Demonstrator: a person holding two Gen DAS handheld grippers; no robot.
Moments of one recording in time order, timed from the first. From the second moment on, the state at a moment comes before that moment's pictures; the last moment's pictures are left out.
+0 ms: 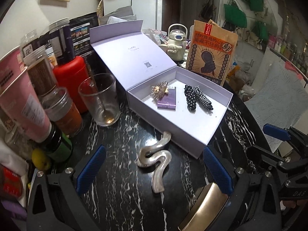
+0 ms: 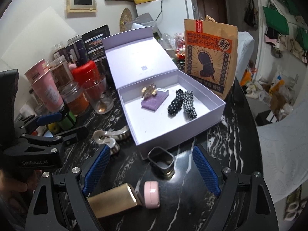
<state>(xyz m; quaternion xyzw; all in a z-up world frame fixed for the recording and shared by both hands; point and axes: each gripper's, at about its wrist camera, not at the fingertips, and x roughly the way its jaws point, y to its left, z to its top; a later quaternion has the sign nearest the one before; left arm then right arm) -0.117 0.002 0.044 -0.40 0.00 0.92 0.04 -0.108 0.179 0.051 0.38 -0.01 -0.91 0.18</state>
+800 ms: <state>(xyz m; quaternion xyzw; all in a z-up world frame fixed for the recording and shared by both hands) -0.072 0.001 0.010 -0.43 -0.01 0.90 0.04 -0.065 0.181 0.009 0.41 -0.03 -0.89 0.18</state>
